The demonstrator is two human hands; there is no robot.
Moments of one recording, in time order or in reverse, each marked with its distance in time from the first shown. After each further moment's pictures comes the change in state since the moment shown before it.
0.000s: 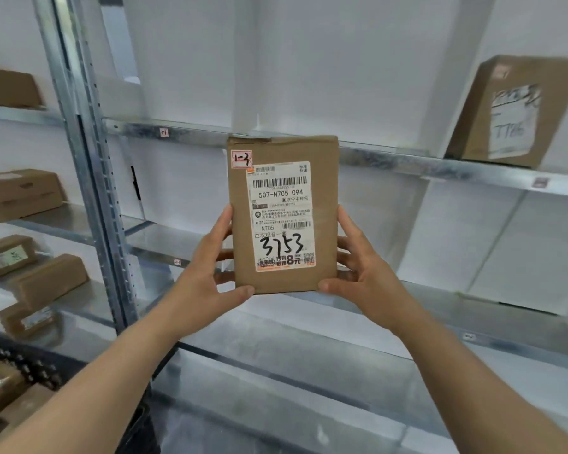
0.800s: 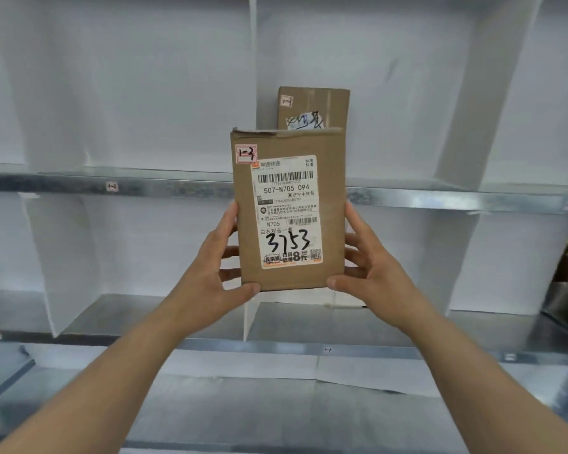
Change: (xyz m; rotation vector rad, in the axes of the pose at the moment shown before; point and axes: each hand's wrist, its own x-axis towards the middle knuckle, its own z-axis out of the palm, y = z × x) left_hand 0.124 0.128 0.259 -0.041 -0.165 0.228; right_hand -0.111 0.020 -0.285 -0.151 0.285 -0.035
